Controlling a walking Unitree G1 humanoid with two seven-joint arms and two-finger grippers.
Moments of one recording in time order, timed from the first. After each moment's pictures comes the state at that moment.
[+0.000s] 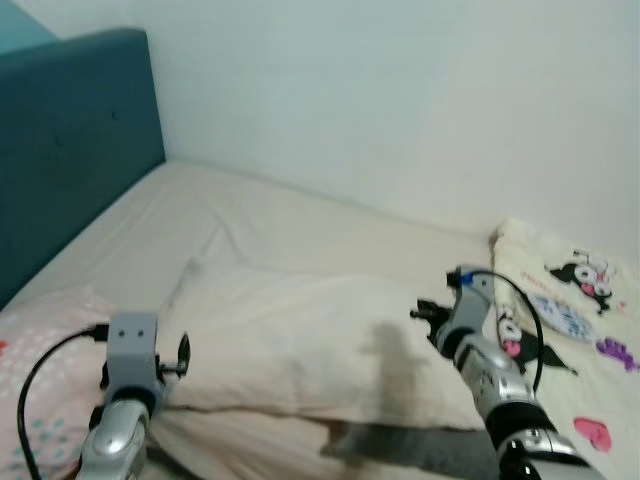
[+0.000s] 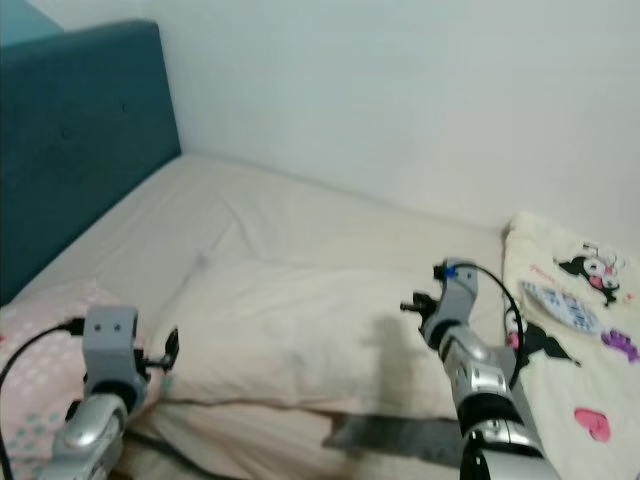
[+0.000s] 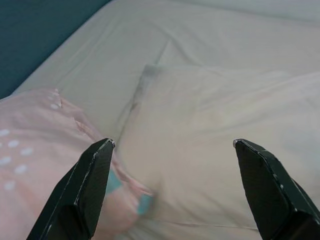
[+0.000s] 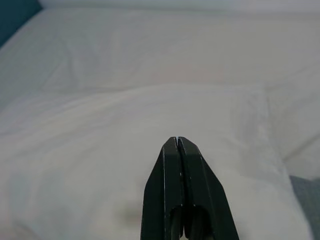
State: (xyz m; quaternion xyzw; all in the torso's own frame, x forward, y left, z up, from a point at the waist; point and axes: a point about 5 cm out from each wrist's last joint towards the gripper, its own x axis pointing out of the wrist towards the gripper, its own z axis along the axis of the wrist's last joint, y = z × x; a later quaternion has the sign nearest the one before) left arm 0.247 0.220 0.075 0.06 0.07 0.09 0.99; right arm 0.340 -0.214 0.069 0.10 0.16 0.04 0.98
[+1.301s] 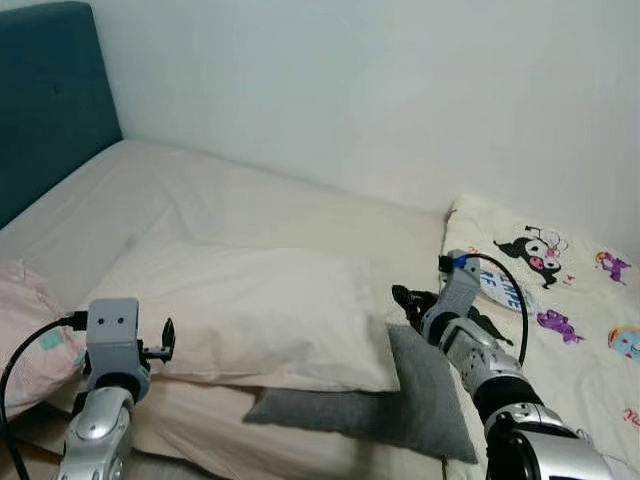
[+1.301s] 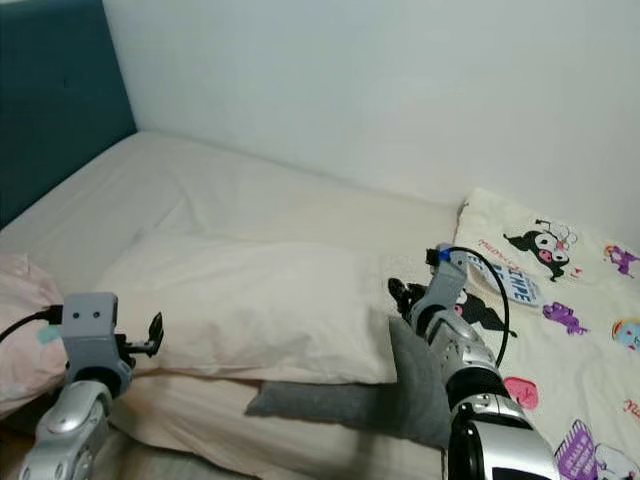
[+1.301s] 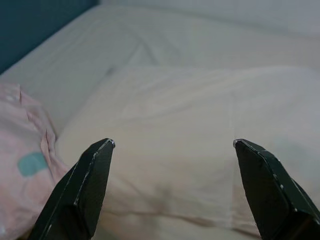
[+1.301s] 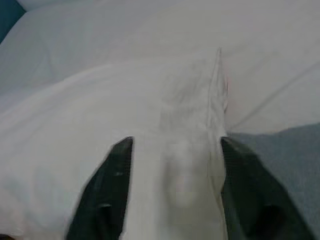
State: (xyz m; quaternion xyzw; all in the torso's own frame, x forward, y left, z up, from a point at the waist) left arm 0.259 0.237 0.099 0.05 0.03 0.11 0.99; right arm 0.354 -0.200 0.076 0.18 0.18 0.05 0.96
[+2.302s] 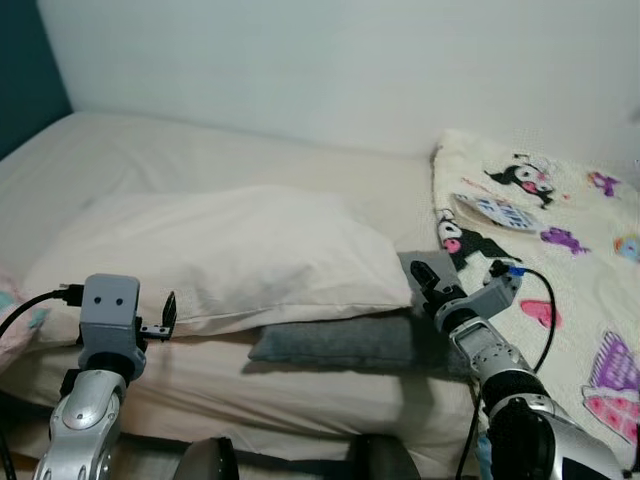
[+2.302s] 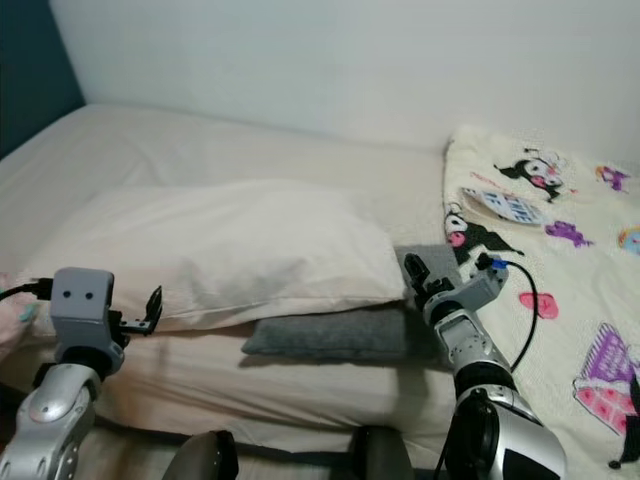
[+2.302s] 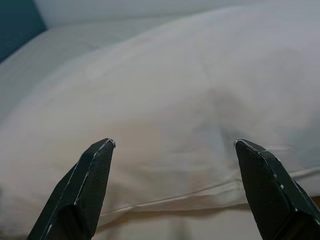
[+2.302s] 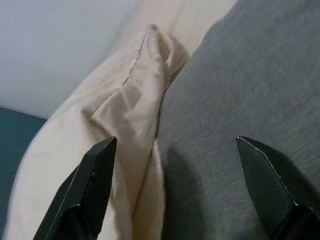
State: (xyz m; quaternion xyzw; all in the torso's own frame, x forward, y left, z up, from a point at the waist) left arm 0.252 0.235 0.131 0.11 -0.02 0.07 0.99; right arm 0.358 -0.203 0.082 0.47 0.11 0.02 0.88
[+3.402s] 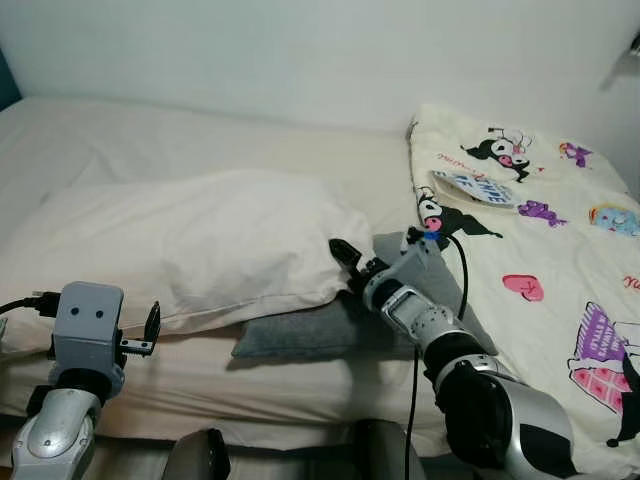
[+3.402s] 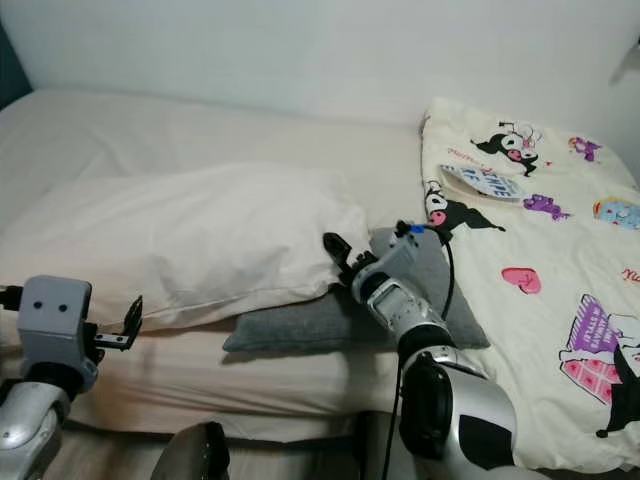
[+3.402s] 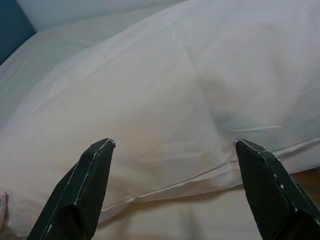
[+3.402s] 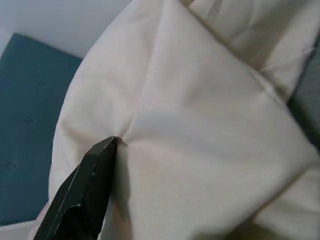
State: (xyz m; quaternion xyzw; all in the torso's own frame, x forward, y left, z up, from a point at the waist) left arm 0.223 0.239 0.153 0.15 -0.02 0.07 0.99; right arm 0.382 -0.105 0.120 0.45 0.16 0.18 0.86
